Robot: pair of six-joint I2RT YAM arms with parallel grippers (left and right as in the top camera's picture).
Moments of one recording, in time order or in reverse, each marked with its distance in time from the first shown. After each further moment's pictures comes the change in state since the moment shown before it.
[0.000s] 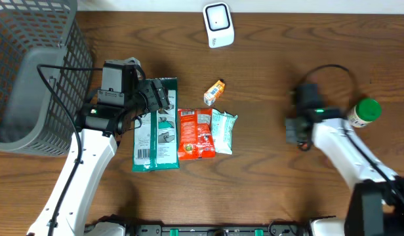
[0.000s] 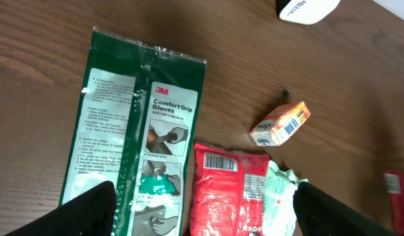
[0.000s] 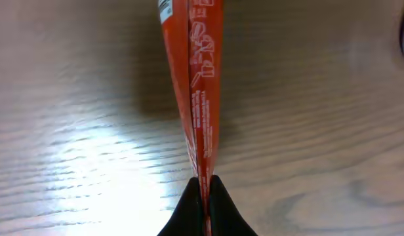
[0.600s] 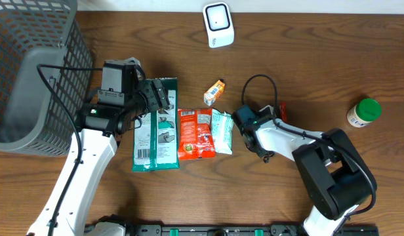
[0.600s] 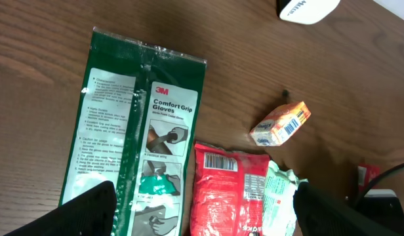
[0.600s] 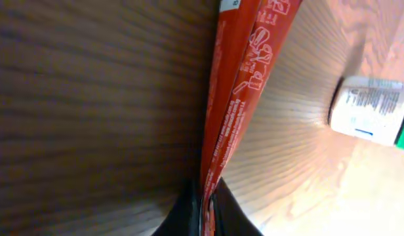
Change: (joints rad) left arm 0.000 0.000 0.000 0.000 0.000 0.000; right arm 0.393 0.330 -0.002 0.081 0.504 0.033
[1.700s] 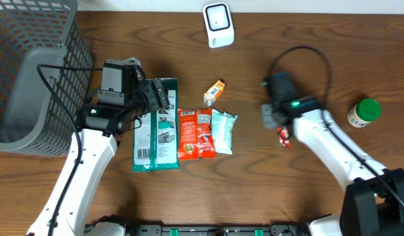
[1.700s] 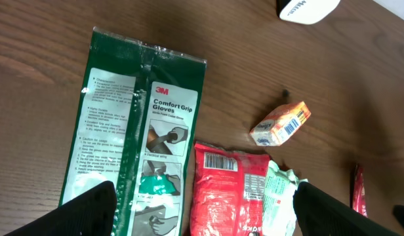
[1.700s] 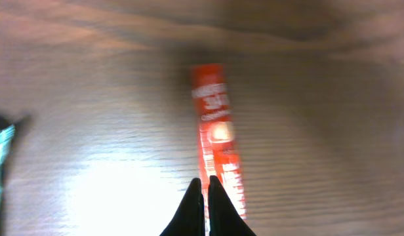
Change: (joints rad) left arm 0.000 0.000 0.000 0.000 0.000 0.000; right arm -0.227 -0.280 0.145 -0.034 -0.550 0.037
